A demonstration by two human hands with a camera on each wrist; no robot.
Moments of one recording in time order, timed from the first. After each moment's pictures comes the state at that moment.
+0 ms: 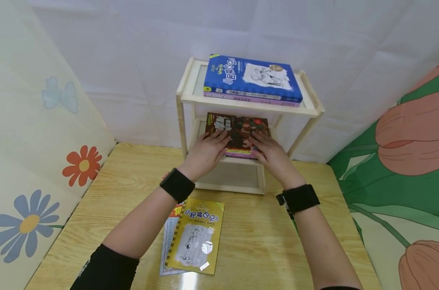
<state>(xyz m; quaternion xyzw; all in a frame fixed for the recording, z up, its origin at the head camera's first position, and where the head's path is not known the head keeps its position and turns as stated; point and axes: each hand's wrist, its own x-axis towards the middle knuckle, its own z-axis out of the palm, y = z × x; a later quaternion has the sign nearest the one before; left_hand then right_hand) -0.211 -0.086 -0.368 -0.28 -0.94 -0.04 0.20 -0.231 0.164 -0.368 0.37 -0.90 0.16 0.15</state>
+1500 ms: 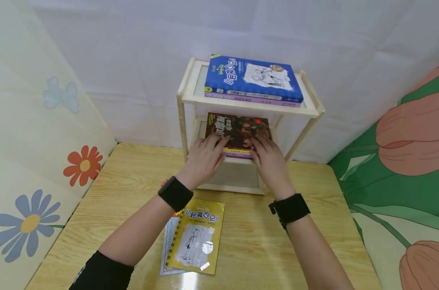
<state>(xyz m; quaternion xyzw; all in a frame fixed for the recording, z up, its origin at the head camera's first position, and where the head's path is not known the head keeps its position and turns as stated) -0.201 -0.094 -0.390 -0.29 -0.91 -0.04 0.31 -0.213 0.142 -0.381 0.28 -0.91 0.12 0.27</state>
